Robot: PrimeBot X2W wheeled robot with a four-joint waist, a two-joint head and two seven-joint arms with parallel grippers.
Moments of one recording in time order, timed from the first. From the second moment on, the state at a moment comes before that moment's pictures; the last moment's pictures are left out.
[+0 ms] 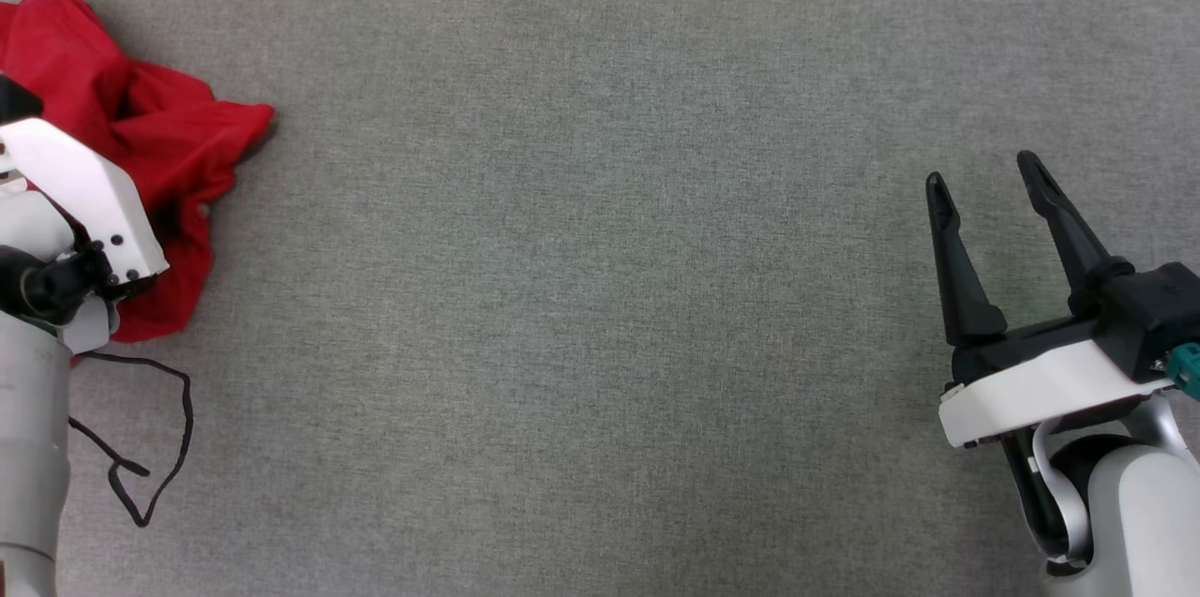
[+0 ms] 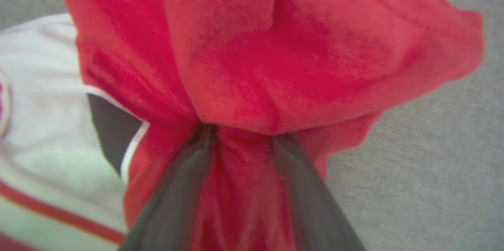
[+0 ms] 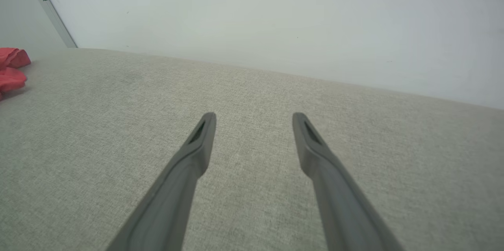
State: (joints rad) left arm -0.84 0.48 -0.07 0.83 -0.59 -0.08 0.75; right arm -0.22 -0.09 0.03 -0.13 0.03 0.13 0.00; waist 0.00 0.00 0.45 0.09
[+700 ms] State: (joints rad) left arm -0.89 0.45 -0.18 0.64 -0.37 -0.04 0.03; right arm -0.11 -0.06 -0.01 -0.08 0.04 0.13 -0.01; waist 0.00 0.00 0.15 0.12
